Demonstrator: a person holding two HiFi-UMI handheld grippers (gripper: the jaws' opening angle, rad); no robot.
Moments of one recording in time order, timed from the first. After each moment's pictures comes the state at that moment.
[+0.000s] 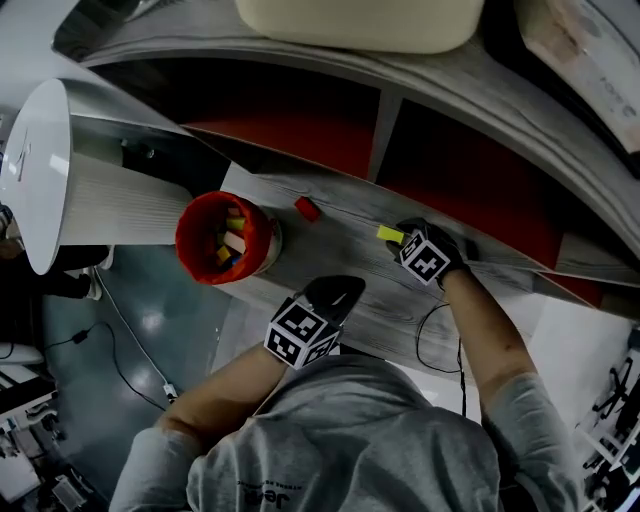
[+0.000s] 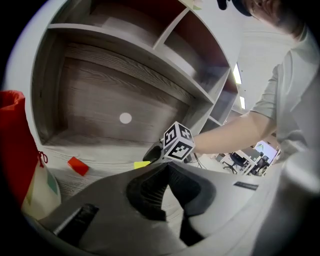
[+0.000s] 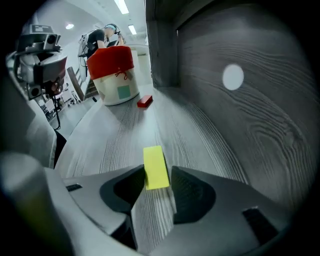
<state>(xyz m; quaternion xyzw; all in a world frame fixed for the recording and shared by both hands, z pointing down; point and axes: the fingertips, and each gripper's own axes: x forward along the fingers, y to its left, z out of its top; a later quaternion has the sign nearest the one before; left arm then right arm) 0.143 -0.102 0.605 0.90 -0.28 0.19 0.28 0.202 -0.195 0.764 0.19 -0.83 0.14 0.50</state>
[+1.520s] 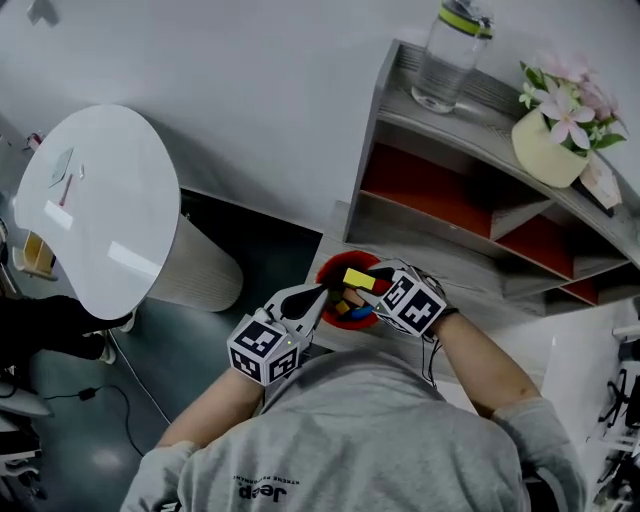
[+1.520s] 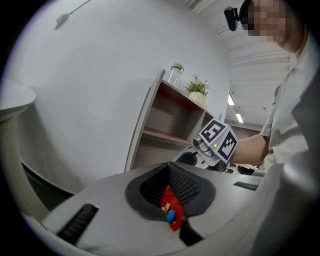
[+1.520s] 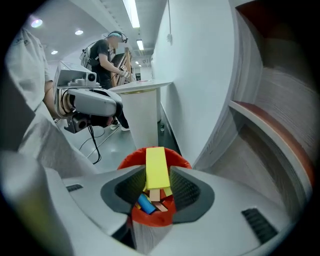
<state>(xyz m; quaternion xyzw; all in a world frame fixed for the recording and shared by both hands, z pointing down) -0.213 -0.151 0.434 0.92 -0.34 0.07 0.20 -0.149 -0.176 0.513 0.21 -0.87 0.10 0.44</state>
